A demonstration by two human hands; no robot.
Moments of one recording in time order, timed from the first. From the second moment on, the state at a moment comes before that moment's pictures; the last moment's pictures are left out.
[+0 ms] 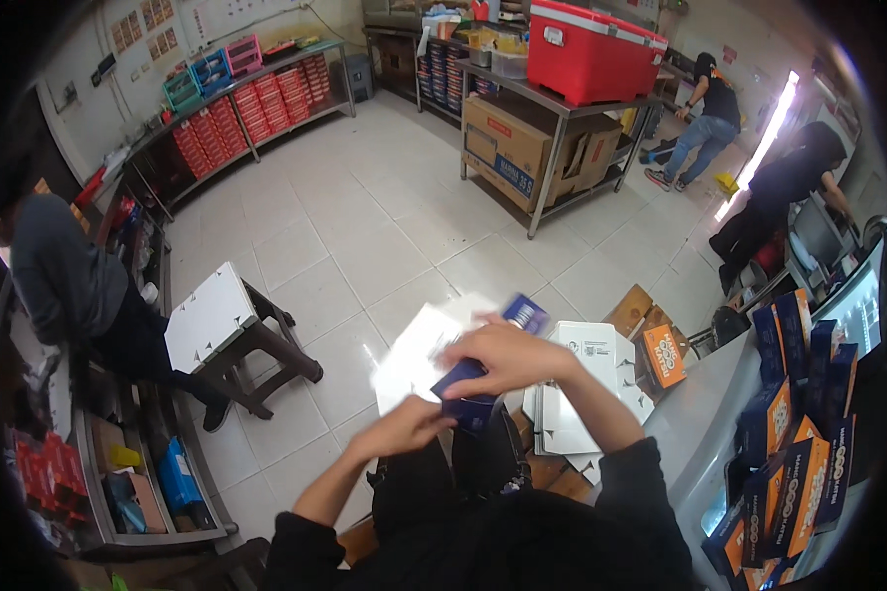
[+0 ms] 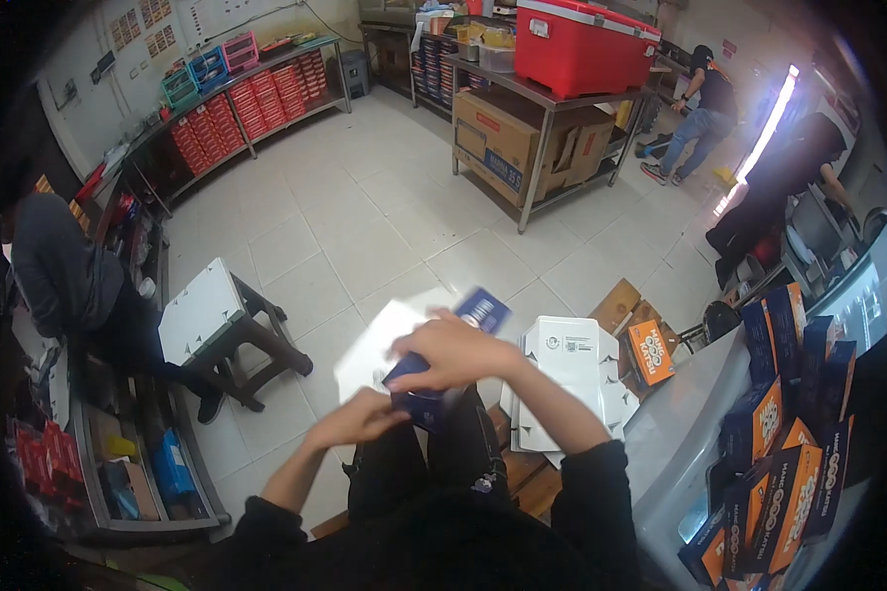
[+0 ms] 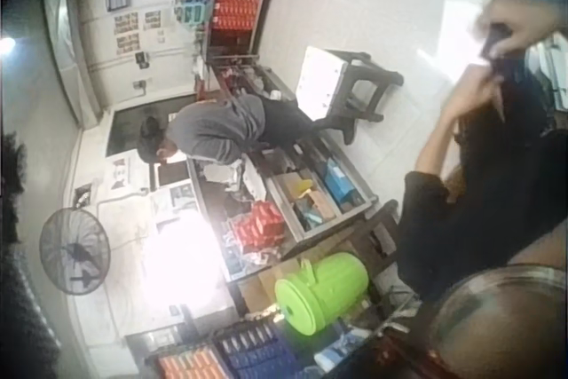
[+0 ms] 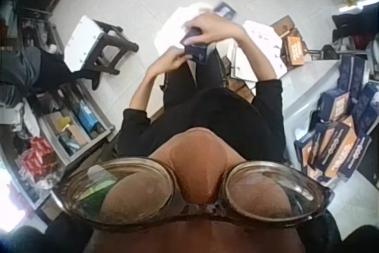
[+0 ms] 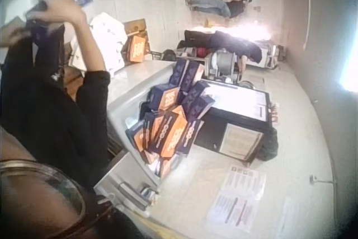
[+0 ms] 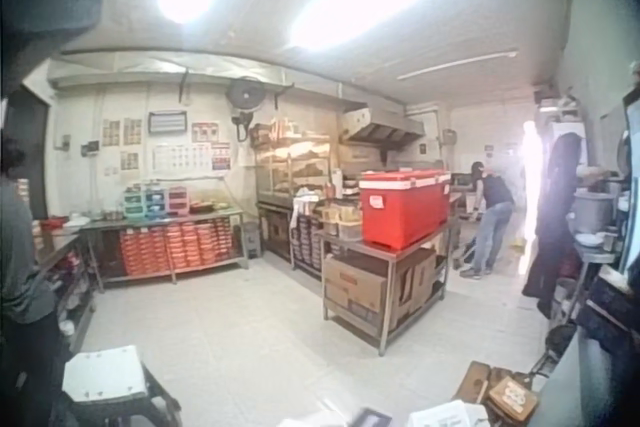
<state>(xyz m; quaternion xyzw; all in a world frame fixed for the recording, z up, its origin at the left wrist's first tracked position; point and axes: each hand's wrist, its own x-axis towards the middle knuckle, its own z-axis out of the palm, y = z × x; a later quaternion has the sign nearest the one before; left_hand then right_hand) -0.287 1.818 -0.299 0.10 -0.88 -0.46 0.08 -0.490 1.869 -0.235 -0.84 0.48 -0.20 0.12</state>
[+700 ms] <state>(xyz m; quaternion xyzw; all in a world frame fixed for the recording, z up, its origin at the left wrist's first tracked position) -0.281 1.830 -0.236 0.30 -0.89 0.05 0.33 -0.446 1.901 -0.285 -0.70 0.68 -0.21 0.10</state>
